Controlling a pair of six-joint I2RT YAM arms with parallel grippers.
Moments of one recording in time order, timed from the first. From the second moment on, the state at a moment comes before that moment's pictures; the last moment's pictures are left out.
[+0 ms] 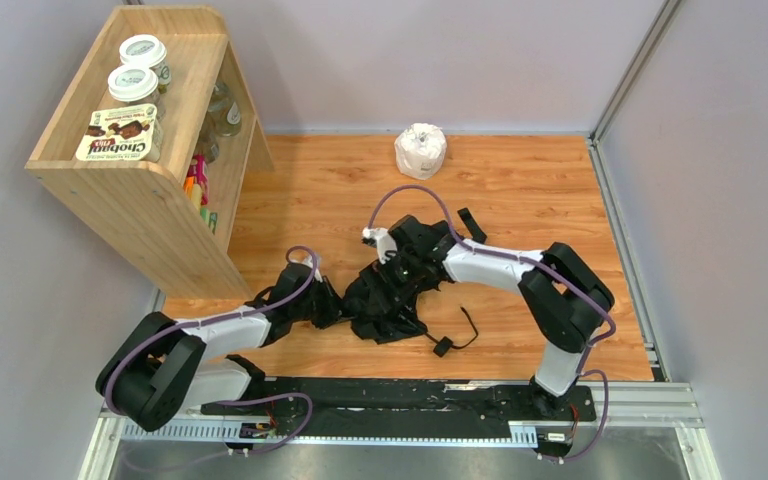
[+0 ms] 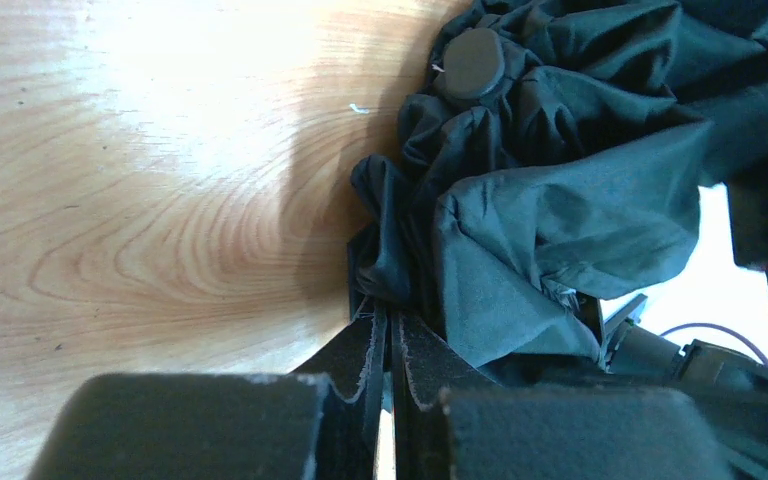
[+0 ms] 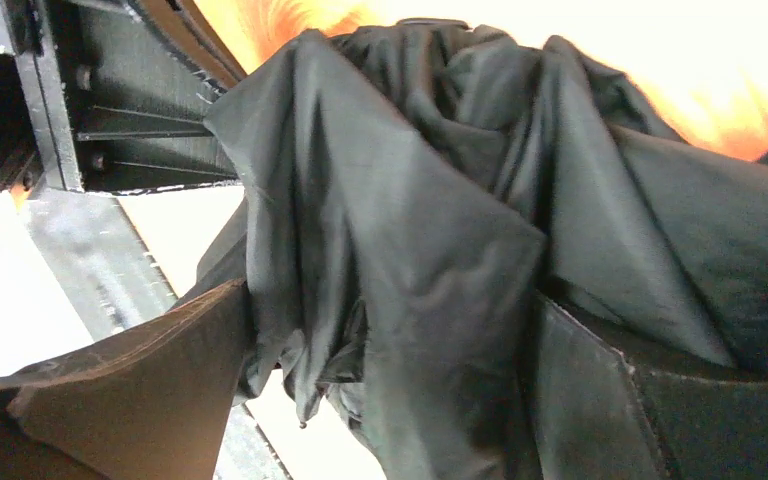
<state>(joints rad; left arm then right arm) -0.55 1.22 0.26 0.19 0.29 -0.99 0.77 1.79 1.06 -0.25 -0.55 0.18</state>
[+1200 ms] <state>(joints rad) -0.55 0.79 0.27 -0.05 0.20 -0.99 0.96 1.78 0.97 -0.07 -0.19 0.24</state>
